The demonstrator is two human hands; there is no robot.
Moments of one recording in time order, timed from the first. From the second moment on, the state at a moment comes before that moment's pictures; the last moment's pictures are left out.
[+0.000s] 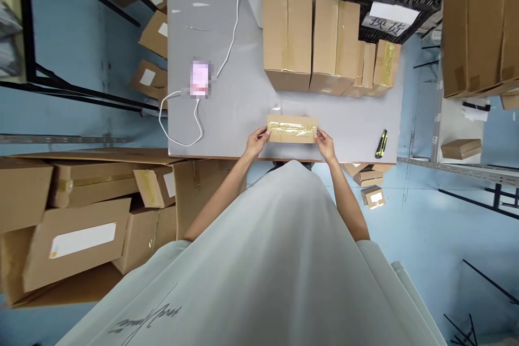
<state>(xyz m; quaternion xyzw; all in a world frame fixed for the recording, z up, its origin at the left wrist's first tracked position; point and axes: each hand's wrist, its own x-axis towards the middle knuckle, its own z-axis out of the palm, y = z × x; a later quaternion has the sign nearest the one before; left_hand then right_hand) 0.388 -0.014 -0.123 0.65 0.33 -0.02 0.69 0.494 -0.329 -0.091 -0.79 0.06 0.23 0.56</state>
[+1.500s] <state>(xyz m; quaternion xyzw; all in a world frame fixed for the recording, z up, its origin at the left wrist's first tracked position) 0.369 -0.016 -0.132 0.63 0.38 -0.03 0.68 0.469 -0.316 -0.098 -0.76 0.05 0.29 0.57</state>
